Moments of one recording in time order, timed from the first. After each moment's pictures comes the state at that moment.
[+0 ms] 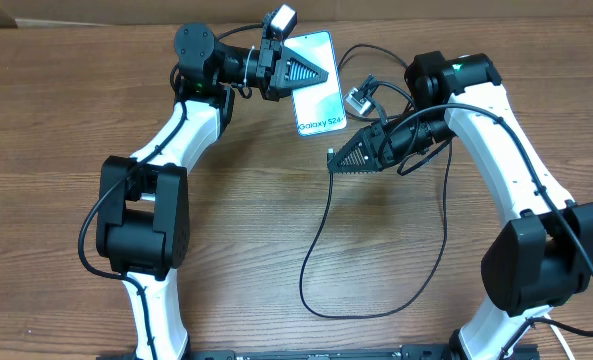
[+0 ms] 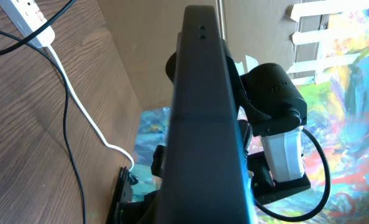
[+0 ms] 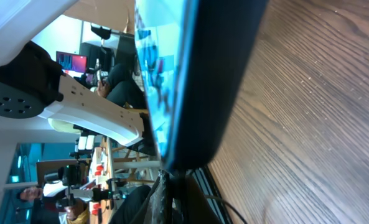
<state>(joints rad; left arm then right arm) -0.20 2.14 1.54 0.99 1.56 -1.73 0.21 1.89 1.70 -1.54 -1.14 -0.51</state>
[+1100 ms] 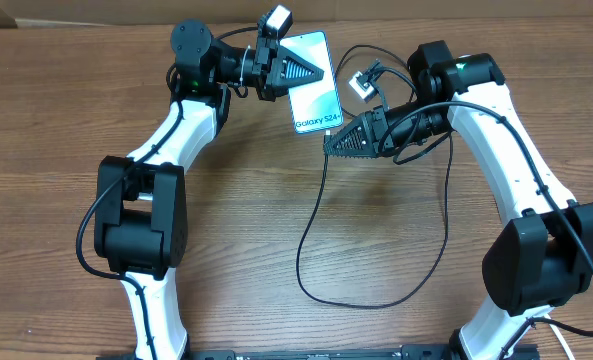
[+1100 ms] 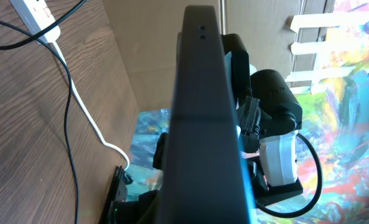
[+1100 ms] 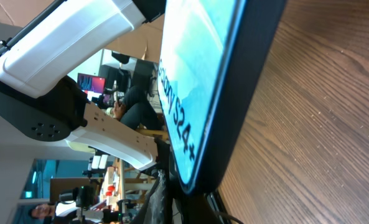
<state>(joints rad) -0.19 2.14 1.54 0.93 1.56 -1.73 0.20 1.89 1.70 -1.39 -1.24 -0.37</state>
